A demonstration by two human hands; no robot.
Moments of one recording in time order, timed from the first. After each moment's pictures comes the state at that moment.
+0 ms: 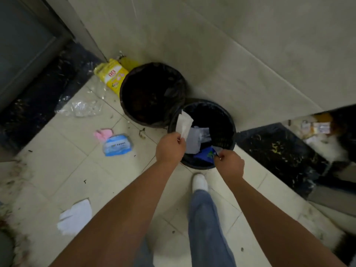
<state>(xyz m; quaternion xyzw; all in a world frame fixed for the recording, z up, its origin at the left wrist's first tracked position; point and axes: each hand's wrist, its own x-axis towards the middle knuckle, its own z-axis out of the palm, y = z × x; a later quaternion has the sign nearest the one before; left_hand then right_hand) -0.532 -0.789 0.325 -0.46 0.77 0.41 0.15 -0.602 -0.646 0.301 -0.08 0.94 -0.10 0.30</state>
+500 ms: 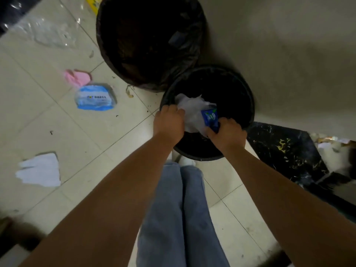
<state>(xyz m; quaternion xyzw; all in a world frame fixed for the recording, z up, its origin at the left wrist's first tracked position) -0.565 -0.790 0.174 -0.37 0.84 0.28 0.28 -0.670 -0.687 0.189 -0.26 0.88 0.12 0.39</state>
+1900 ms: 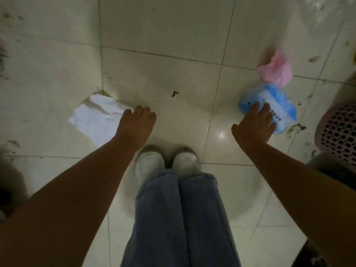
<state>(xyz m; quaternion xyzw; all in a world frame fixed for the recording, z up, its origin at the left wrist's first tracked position) -0.022 -0.955 -0.097 -0.47 0.78 0.21 0.35 -0.262 -0.986 -0.077 -0.46 0.80 0.31 0.24</state>
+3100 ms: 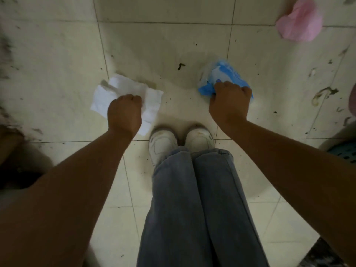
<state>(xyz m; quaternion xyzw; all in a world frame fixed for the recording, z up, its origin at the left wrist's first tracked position) 0.008 -0.930 -0.094 -0.64 0.68 0.27 0.22 -0.202 -0.969 -0.067 -0.62 0.67 0.26 0.30</state>
